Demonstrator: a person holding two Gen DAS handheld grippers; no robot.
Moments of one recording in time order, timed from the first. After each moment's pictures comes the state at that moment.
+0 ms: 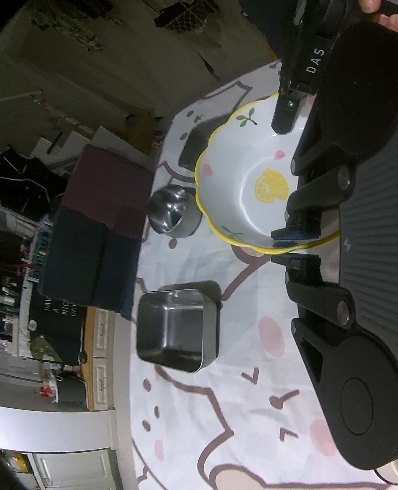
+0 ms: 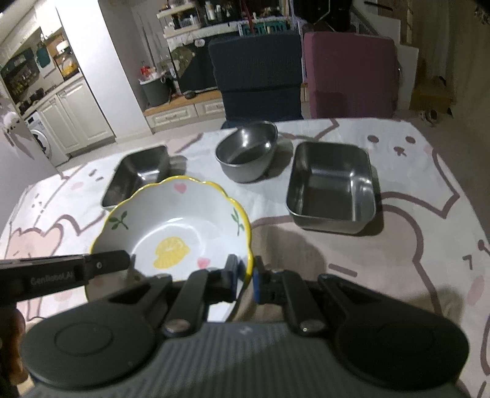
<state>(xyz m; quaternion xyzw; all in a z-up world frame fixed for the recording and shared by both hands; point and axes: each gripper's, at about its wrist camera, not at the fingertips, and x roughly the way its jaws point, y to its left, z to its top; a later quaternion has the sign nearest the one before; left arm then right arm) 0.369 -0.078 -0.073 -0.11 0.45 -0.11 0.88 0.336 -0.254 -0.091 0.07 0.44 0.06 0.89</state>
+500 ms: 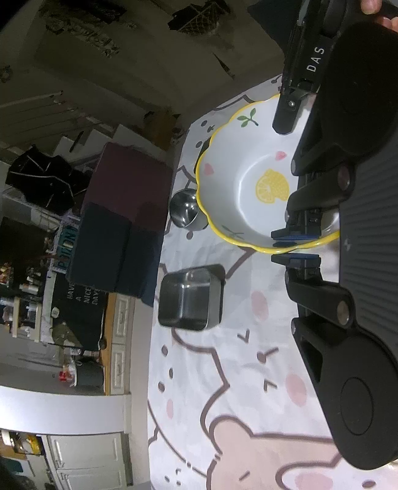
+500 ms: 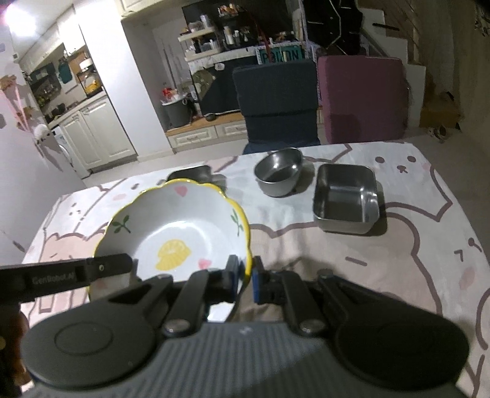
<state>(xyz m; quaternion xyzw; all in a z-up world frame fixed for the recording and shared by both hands) 0.295 -0.050 -0.017 -0.11 0.41 -0.09 0.90 0.266 -0.234 -0.040 0.08 0.40 0.09 0.91</state>
